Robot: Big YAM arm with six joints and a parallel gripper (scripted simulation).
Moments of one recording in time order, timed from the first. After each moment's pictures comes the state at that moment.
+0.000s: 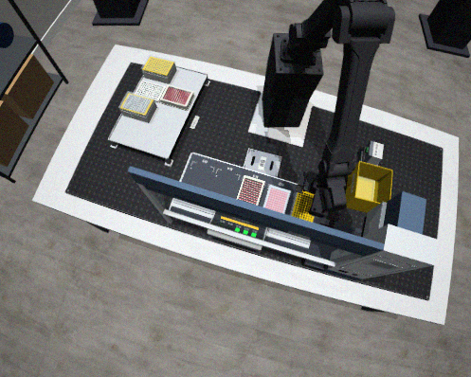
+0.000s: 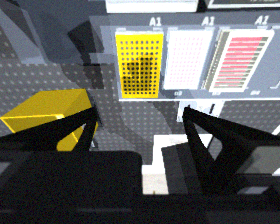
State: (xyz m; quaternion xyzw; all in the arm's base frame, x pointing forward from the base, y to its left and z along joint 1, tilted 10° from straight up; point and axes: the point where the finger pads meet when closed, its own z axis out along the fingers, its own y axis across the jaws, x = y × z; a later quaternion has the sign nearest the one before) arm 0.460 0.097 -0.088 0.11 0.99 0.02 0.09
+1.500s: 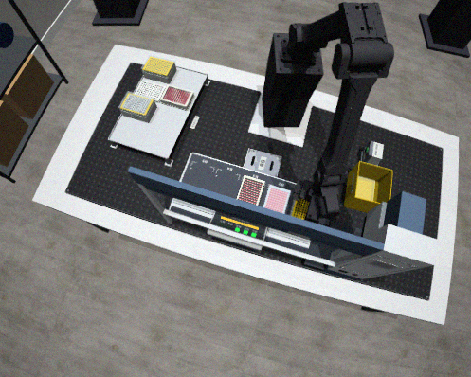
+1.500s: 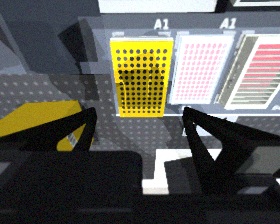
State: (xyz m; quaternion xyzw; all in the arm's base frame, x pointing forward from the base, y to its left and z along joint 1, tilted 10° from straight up) arm 0.475 0.100 -0.152 0.11 0.99 0.02 0.09
